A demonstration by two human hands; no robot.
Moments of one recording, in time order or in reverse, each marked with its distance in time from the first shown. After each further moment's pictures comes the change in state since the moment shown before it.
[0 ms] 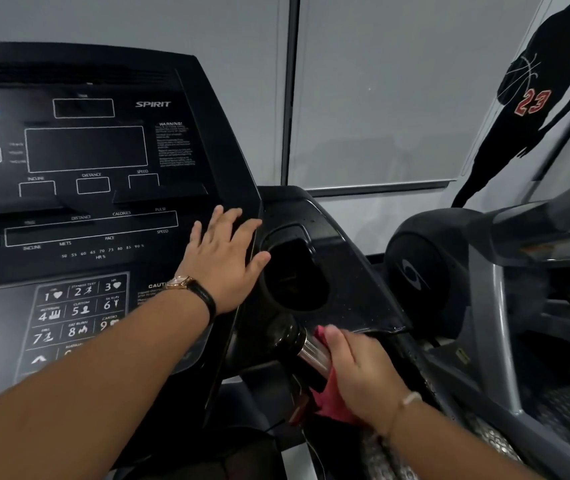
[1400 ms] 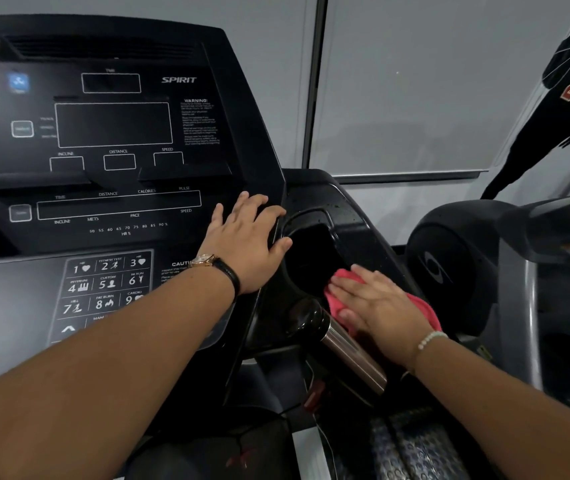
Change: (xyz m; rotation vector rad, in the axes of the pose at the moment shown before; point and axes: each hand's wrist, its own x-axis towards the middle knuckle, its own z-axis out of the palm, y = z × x) left_hand 0.003 -0.001 0.002 0.019 -0.009 0.000; right_hand 0.073 0.050 -0.019 -0.858 -0.189 -0.489
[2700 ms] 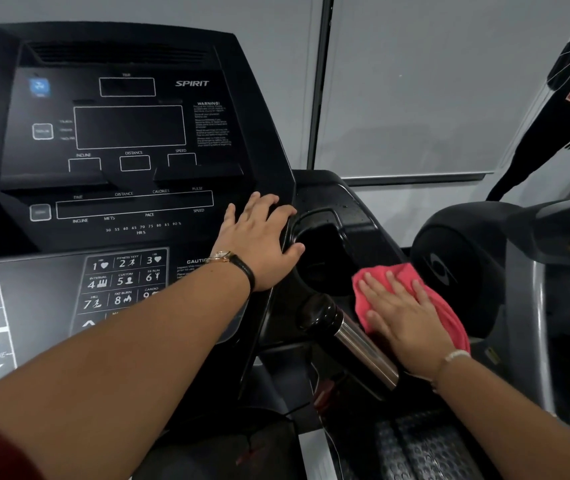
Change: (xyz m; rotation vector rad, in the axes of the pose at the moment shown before) left_hand -0.001 0.000 -0.001 0.023 -0.013 0.017; right_hand -0.023 0.000 0.008 0.059 -0.052 0.273
